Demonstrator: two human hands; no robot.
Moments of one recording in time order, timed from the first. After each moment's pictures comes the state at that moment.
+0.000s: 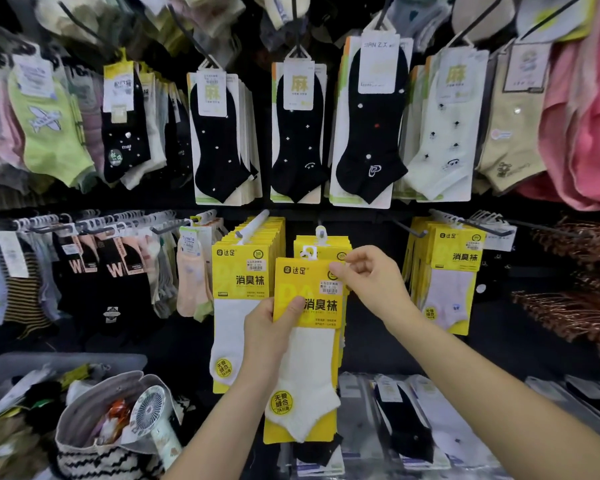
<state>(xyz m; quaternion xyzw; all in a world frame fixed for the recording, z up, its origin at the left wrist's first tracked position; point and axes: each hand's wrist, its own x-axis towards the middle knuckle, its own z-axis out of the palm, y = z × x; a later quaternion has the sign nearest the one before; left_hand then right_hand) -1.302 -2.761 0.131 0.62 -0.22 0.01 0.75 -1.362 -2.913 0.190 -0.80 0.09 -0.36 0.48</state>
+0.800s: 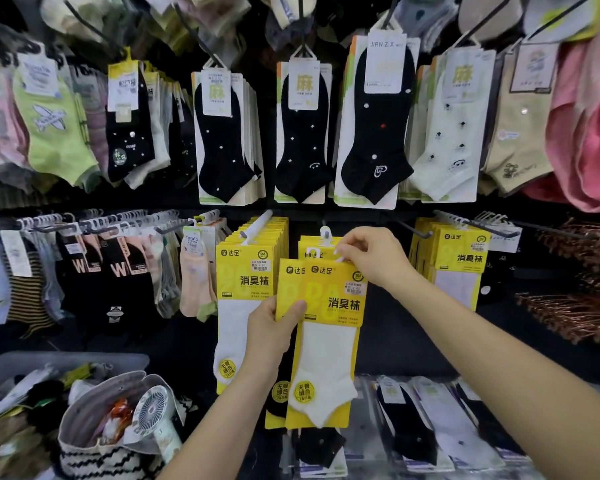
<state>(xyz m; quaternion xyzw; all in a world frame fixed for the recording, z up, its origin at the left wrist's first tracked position) -1.292 -2.760 0.130 0.63 -0.22 -0.01 0.75 -1.346 -2.920 0.229 -0.88 0.09 -0.33 0.33</state>
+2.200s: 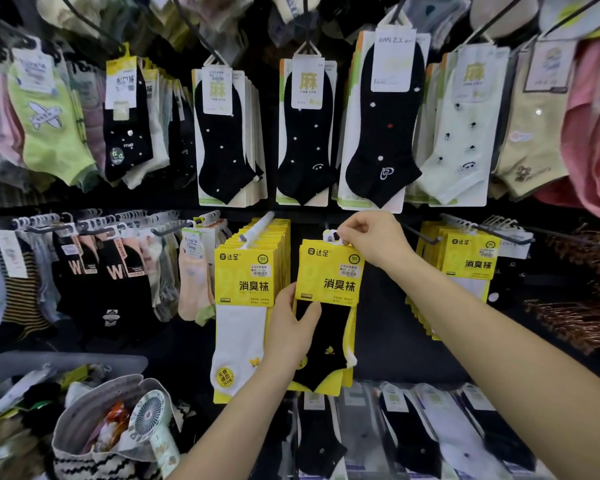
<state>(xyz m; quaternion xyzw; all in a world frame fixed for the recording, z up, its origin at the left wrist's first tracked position) -1.294 -2.785 0.140 0.68 -0.26 0.01 0.69 -1.321 -2.930 0.254 -0.86 0.11 -0.35 0.35</state>
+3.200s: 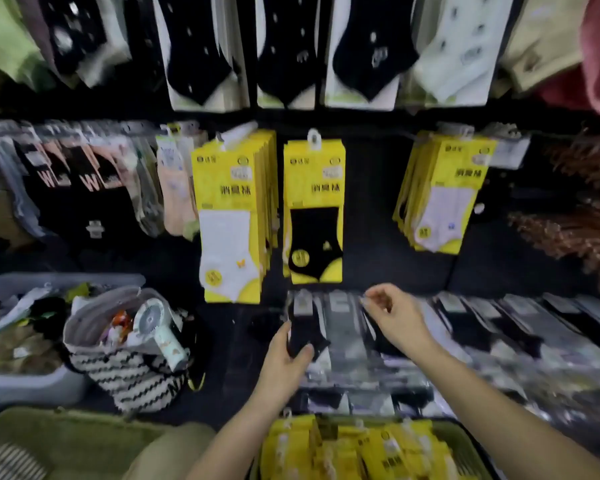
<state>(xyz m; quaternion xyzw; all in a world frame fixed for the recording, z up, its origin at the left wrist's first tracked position) -1.351 -2.752 -0.024 0.77 -0.21 -0.17 0.58 -1.416 -2.948 0.020 -0.86 0.20 -0.26 0.40</state>
